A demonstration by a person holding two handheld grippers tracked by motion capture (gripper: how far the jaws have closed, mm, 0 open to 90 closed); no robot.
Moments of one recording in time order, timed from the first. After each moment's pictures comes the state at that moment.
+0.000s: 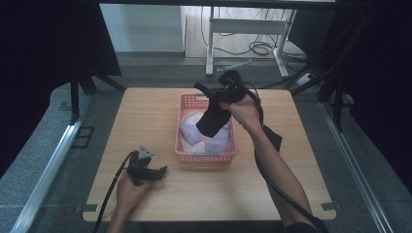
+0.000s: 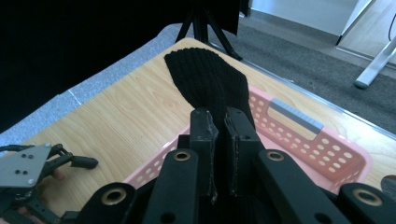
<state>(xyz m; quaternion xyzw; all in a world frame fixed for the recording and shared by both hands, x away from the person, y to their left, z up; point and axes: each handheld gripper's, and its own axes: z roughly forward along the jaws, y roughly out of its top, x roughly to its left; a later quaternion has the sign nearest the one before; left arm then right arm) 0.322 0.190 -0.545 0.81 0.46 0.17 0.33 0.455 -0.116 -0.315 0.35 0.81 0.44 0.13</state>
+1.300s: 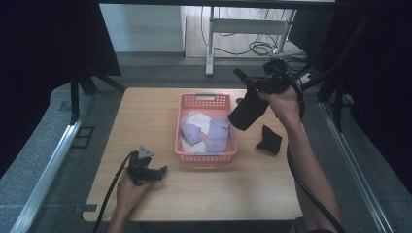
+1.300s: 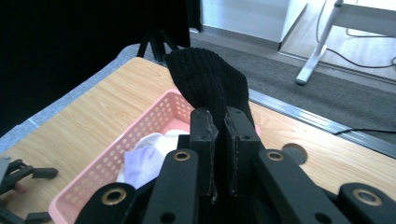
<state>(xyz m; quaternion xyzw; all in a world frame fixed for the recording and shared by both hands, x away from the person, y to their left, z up) 0.322 0.191 -0.545 0.81 0.46 0.17 0.33 0.447 -0.217 -0.276 0.42 0.77 0.44 0.19</state>
